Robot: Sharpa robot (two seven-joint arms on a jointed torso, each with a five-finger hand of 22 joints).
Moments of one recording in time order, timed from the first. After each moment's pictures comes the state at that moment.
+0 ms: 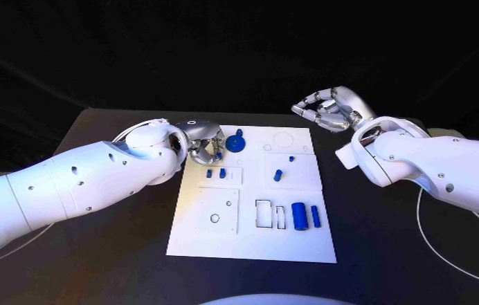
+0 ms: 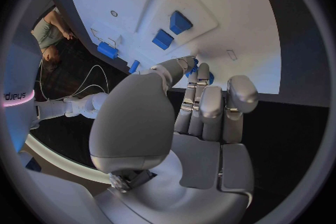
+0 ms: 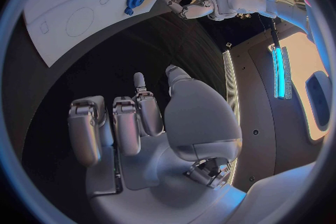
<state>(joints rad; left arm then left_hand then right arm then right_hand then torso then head) 1.20 -0.70 0.00 1.40 -1.60 -0.09 -0.09 1.39 -0.22 0.60 0.00 0.23 1.00 0.14 0.29 0.25 1.15 0.08 0.24 0.16 1.37 0.01 1.38 0.90 0.13 1.28 0.11 1.27 1.05 1.30 -0.94 -0.13 1.60 -0.80 -0.63 0.09 1.18 -0.07 0.06 0.29 0.33 0.87 0.15 0.30 0.42 1.44 0.07 1.39 1.31 1.47 0.00 1.56 1.31 0.01 1.47 0.10 1.55 1.31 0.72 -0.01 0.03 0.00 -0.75</state>
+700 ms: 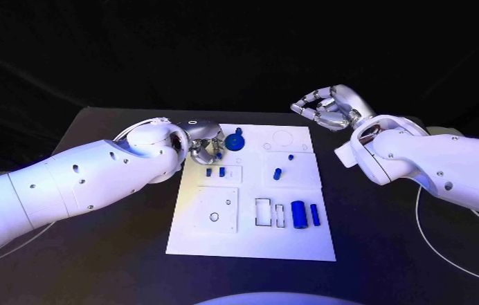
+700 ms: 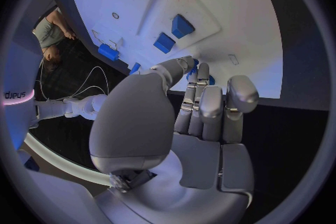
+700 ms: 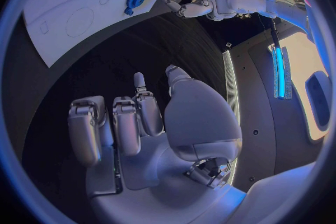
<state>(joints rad) 1.20 -0.69 0.00 1.39 -1.60 -0.06 -0.09 1.39 -0.22 0.60 0.00 0.23 1.00 0.14 0.29 0.25 1.15 0.08 0.24 0.16 1.37 0.01 1.38 0.90 0.13 1.28 0.11 1.27 1.05 1.30 -0.94 -0.13 1.60 -0.80 -0.63 0.09 1.18 -0.07 0.06 0.29 0.33 0.87 0.15 0.30 0.42 1.44 0.07 1.39 1.31 1.47 0.00 1.56 1.31 0.01 1.47 0.10 1.55 1.31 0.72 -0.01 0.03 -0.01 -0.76</state>
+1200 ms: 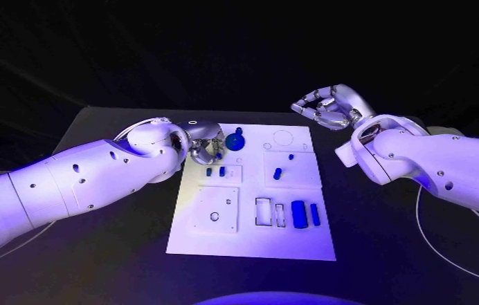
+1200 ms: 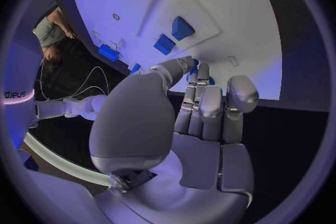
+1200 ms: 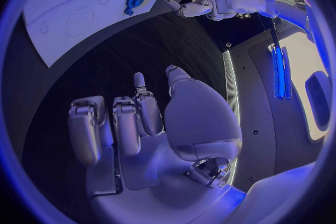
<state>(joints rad) 1.20 -0.69 0.00 1.39 -1.60 -0.05 -0.09 1.39 -0.22 0.60 0.00 0.23 1.00 0.14 0.29 0.25 1.15 0.08 0.23 0.16 1.37 0.01 1.38 0.90 0.13 1.28 0.11 1.27 1.05 1.30 -0.94 -0.13 1.60 -0.80 -0.63 0.09 1.18 -0.07 0.06 0.29 0.33 0.87 0.15 0.30 0.42 1.44 0.07 1.39 1.31 1.47 0.00 1.56 1.31 0.01 1.47 0.10 1.55 1.31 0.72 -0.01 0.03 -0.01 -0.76</state>
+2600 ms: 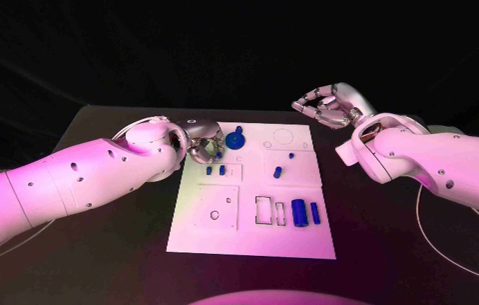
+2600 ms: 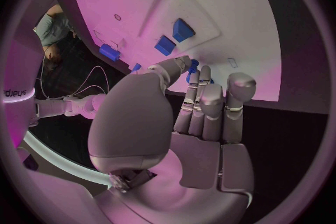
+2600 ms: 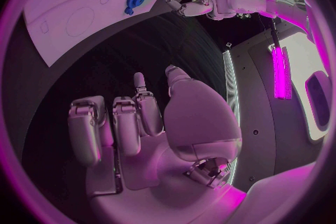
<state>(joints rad) 1.20 -0.70 0.00 1.39 -1.58 -0.05 -0.09 1.35 -0.26 0.58 0.03 0.23 0.97 0.17 0.24 0.24 1.12 0.11 0.14 0.13 1.33 0.03 1.35 0.81 0.13 1.24 0.12 1.21 0.96 1.30 -0.94 -0.13 1.60 -0.80 -0.63 0.09 1.18 -0.06 0.06 0.29 0.33 0.87 0.15 0.31 0.42 1.44 0.07 1.39 1.31 1.47 0.00 1.56 1.31 0.01 1.47 0.10 1.55 1.31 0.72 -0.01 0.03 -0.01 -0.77</state>
